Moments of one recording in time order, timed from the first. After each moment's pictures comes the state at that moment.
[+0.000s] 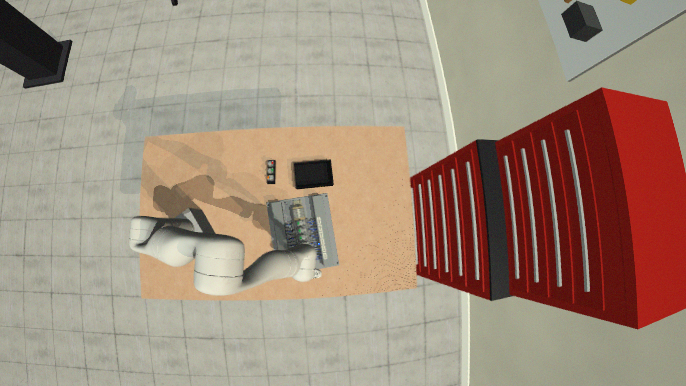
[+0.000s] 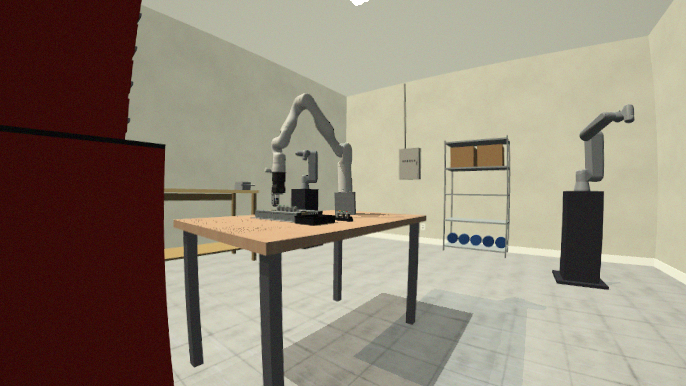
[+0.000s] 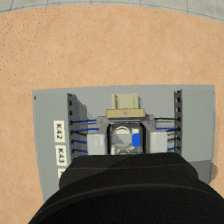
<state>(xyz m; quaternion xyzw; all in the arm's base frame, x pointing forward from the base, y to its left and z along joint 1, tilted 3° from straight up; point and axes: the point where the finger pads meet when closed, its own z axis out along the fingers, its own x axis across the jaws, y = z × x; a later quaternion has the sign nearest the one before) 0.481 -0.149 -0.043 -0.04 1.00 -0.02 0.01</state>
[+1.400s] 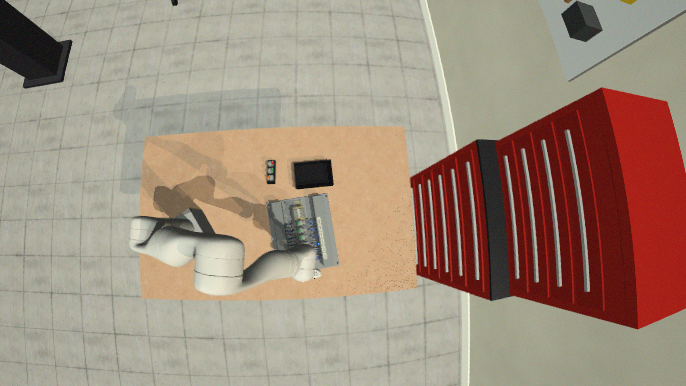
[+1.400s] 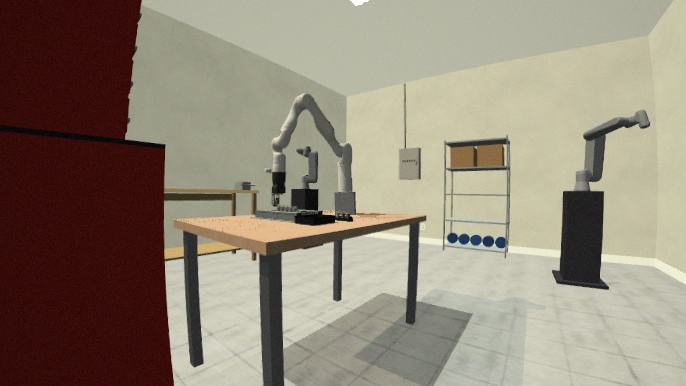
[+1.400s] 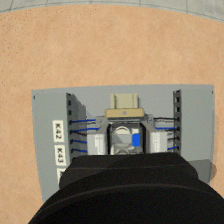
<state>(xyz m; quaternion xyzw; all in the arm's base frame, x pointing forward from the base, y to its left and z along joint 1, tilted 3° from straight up) 0.480 -0.149 -0.044 -0.04 1.00 -0.02 0.01</state>
